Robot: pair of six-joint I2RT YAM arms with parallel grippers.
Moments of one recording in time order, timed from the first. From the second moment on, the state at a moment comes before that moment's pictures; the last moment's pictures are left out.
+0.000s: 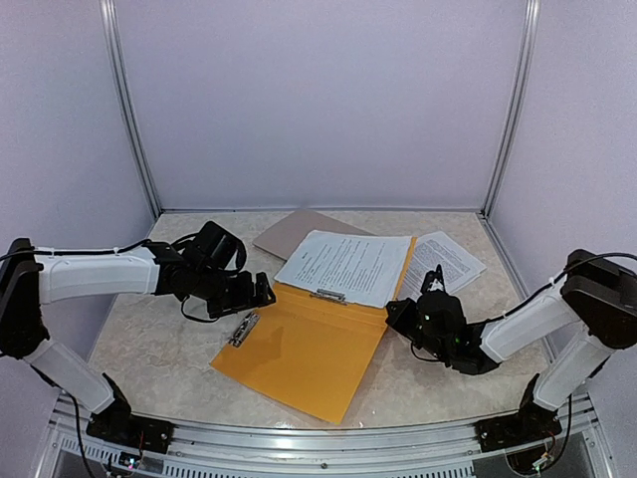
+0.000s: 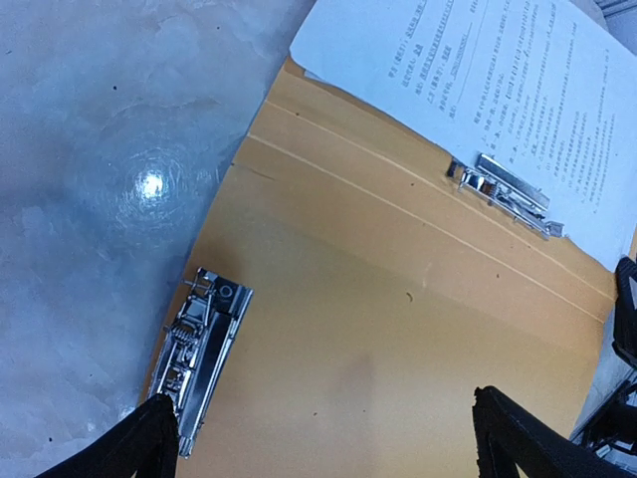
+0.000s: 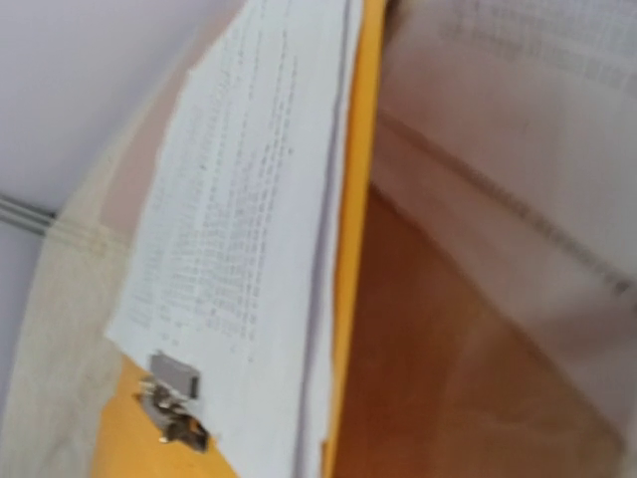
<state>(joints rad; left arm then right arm) -0.71 1.50 0.94 -0.40 0.03 -0.75 0.91 1.55 0.40 0.75 0.45 1.09</state>
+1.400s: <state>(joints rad) -0.72 1.14 0.65 -0.58 -0.08 -1.02 0.57 1.80 0.69 0.67 0.04 0.79</state>
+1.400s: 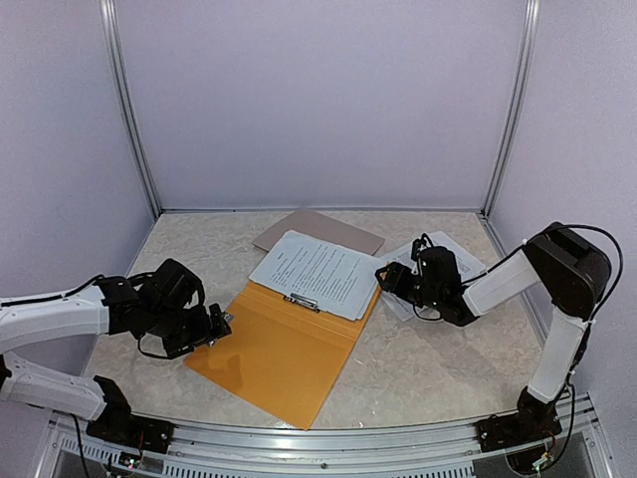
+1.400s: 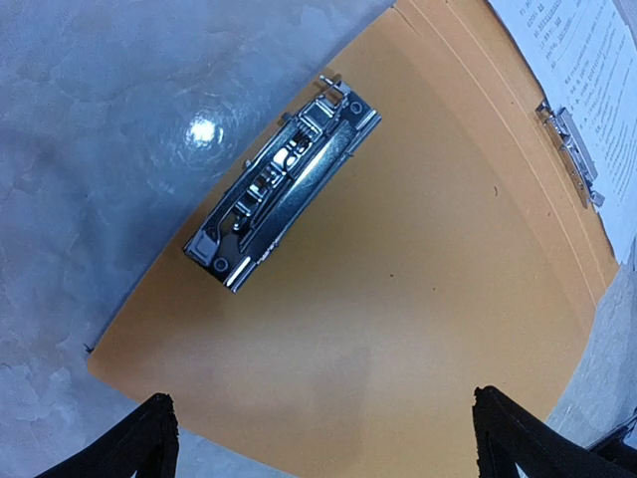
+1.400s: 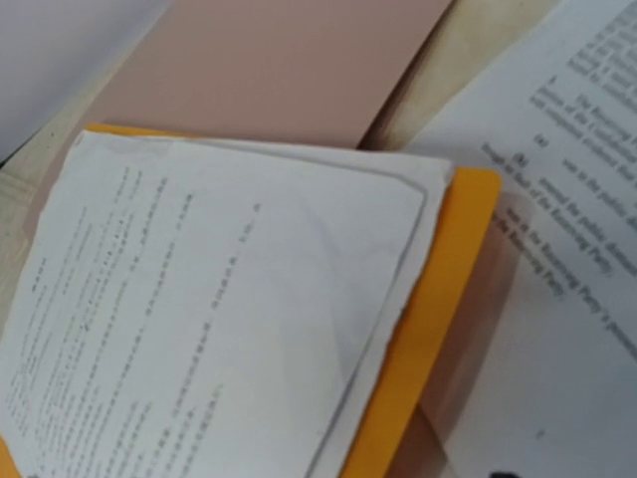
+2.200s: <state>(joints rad) -0.74 1.08 0.56 -0.63 -0.08 -1.13 0.52 2.11 0.77 1.04 -0.19 1.01</state>
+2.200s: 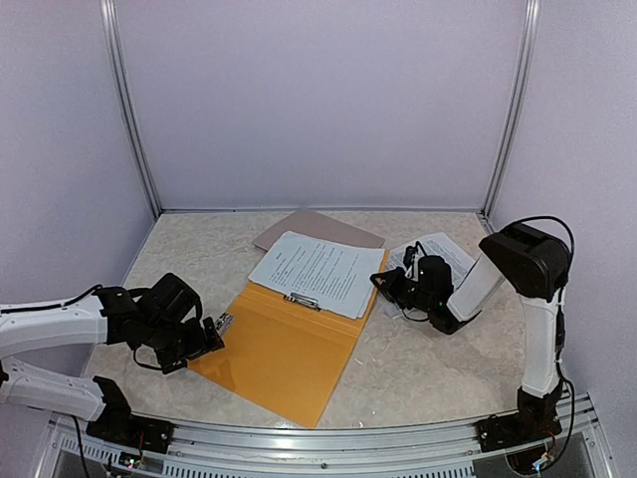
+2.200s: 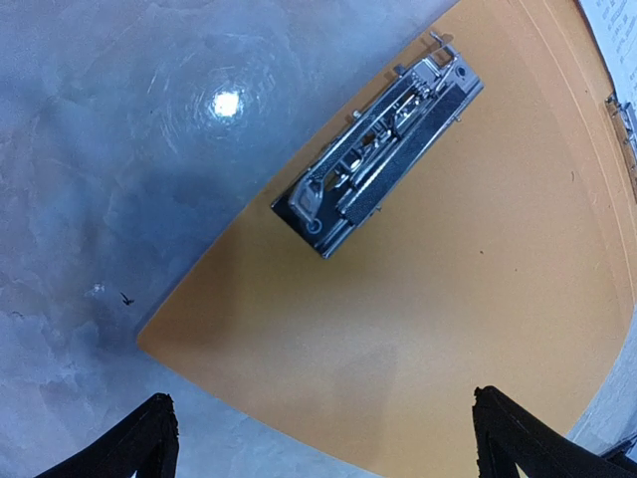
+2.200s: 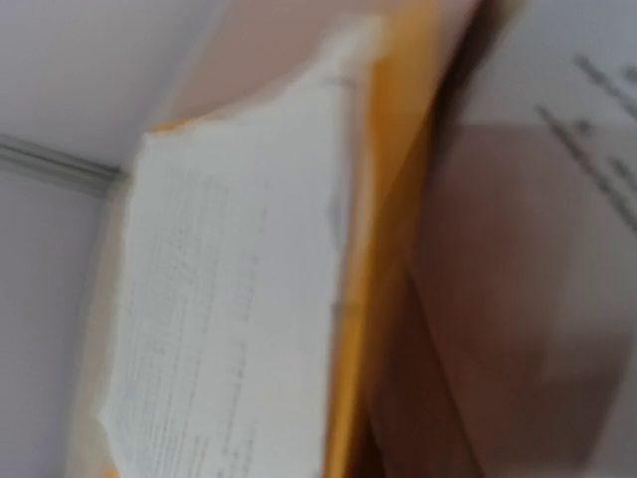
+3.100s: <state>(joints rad) -0.76 1.26 0.71 -0.53 -0.11 -1.01 0.69 1.75 0.32 1.32 0.33 1.13</state>
